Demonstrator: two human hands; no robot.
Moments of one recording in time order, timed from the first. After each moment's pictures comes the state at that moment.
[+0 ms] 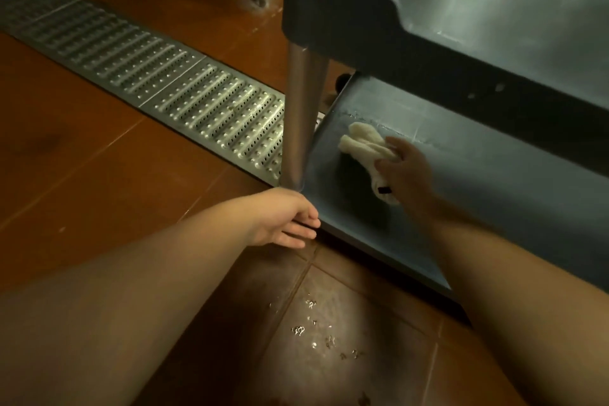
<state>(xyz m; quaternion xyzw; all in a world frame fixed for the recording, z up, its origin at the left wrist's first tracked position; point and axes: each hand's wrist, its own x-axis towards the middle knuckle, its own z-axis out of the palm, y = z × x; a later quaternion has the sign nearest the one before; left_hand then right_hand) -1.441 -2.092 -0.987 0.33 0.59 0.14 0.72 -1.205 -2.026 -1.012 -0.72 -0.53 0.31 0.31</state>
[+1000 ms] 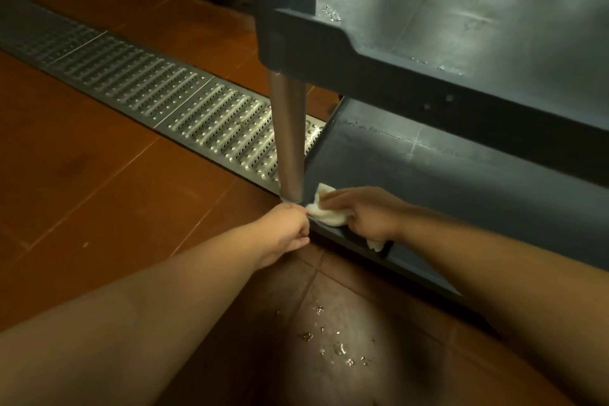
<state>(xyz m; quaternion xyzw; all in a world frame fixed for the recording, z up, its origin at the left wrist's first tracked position) -1.418 -2.101 -1.006 0.23 0.65 0.26 0.68 -1.229 -2.062 -1.010 -0.51 -0.80 0.32 -0.04</state>
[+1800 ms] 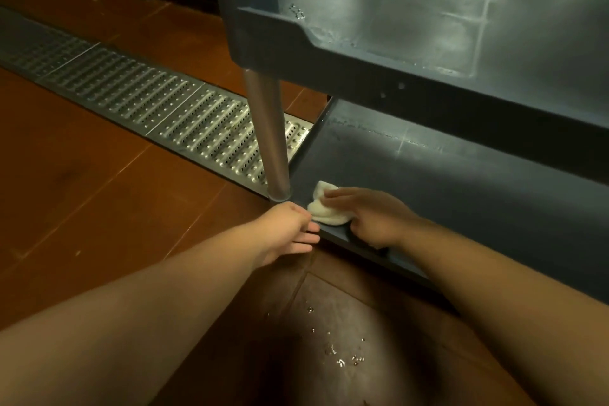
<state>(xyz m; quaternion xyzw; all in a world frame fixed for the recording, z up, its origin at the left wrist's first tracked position) -1.392 -2.103 -0.996 0.32 0.62 0.20 0.69 -1.191 -2.074 -1.017 -0.52 -0.80 0.31 0.02</state>
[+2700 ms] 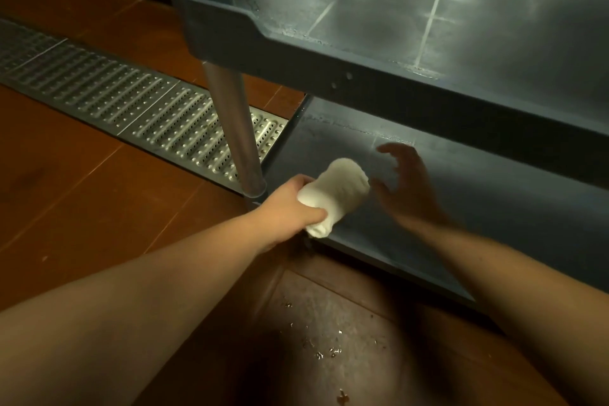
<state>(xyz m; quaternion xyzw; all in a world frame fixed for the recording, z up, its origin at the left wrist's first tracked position) -1.354 -2.097 -0.982 0.58 0.57 0.23 0.54 -1.128 -2.088 -0.994 -0.62 -0.68 0.19 0.34</state>
